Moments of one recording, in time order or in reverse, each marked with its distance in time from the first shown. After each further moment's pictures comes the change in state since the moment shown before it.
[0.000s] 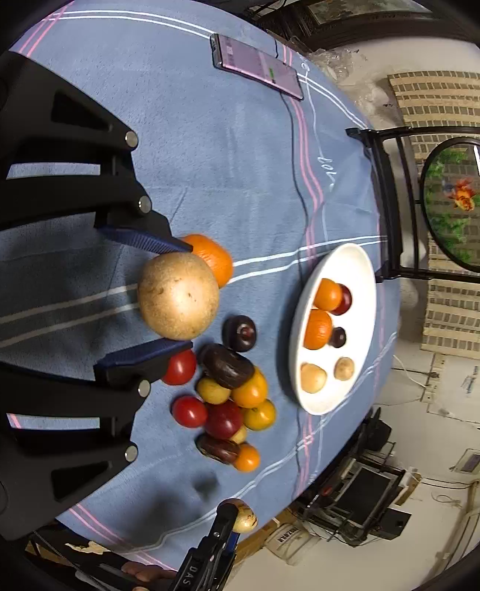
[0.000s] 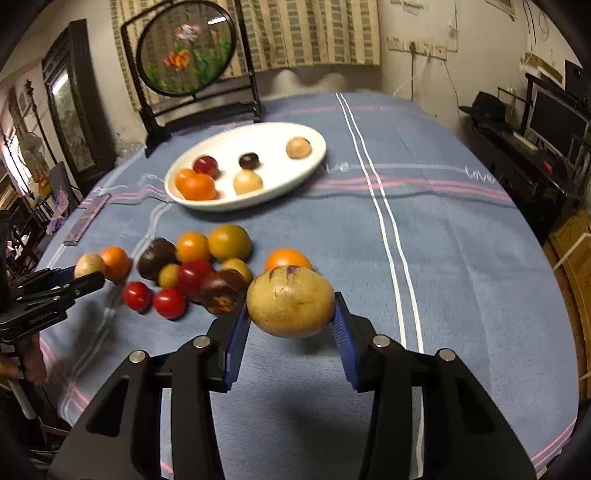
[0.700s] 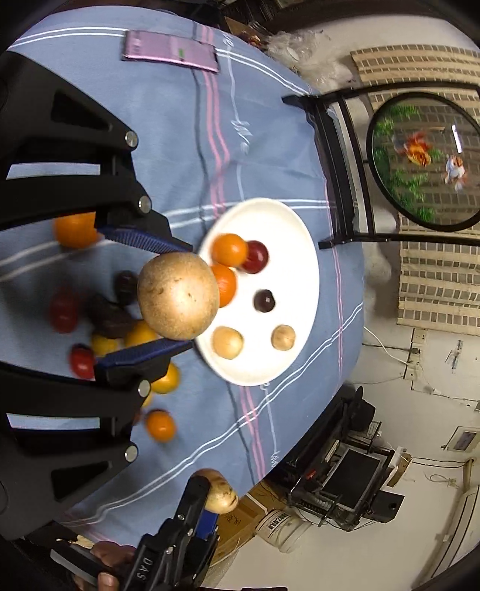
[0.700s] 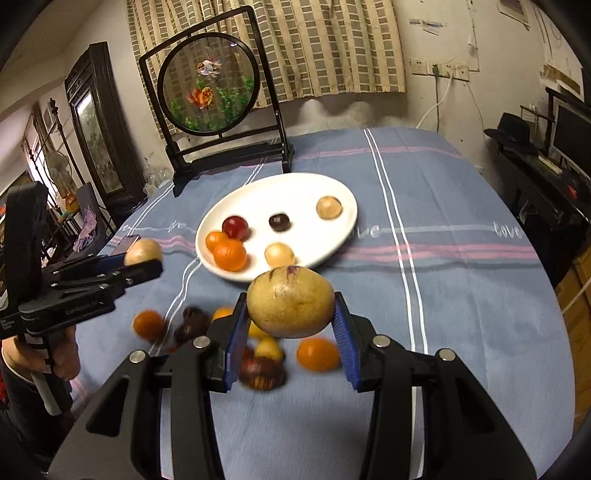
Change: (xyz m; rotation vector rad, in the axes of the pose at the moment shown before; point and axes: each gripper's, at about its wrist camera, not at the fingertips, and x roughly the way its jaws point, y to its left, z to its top) left arm 0.017 -0.039 0.100 0.063 -0.054 -0.049; right arm 0.003 0.001 0.070 -0.007 -0.082 0.118
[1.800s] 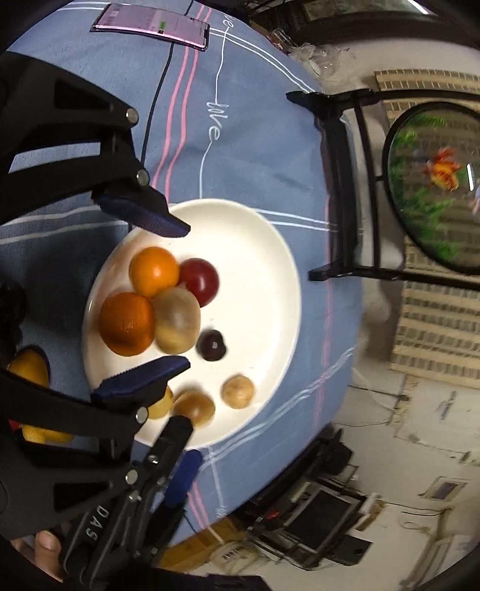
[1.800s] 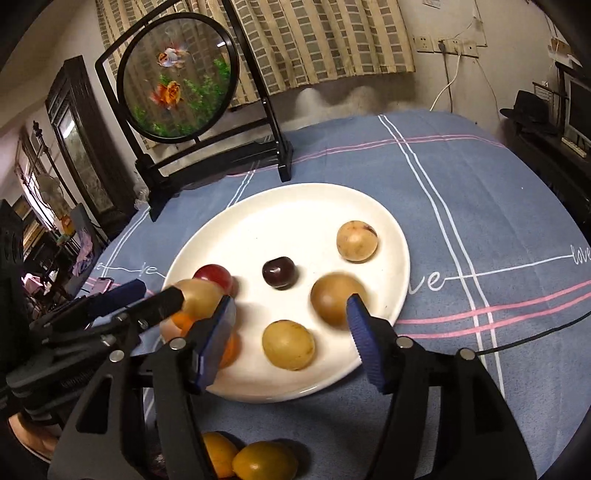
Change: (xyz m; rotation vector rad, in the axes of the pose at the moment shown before) left arm 0.078 0.026 0.042 -0.149 -0.040 0.076; right arm 0.124 -0.004 0.051 0.092 0.017 0.036
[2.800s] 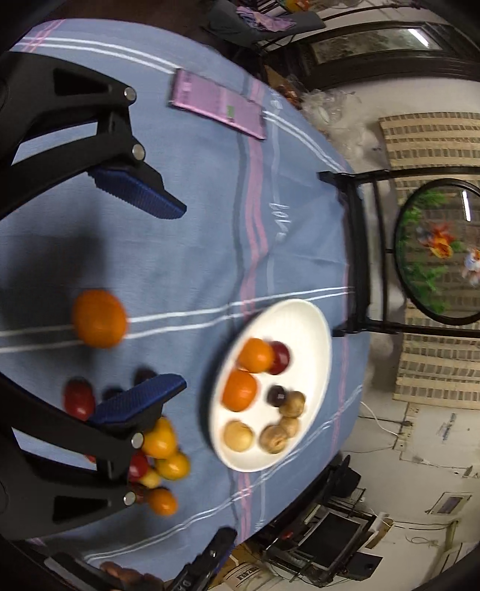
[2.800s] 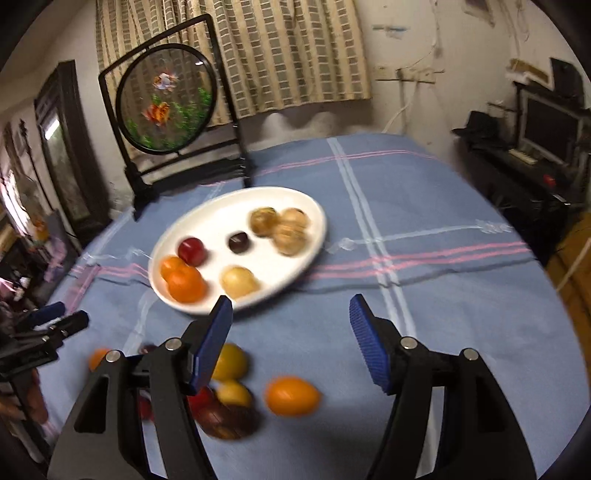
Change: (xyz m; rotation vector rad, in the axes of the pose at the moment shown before) left arm -0.088 0.051 -0.082 0.008 0.029 0.142; right arm -0.095 -0.013 -0.065 -0.013 -0.094 -0.173
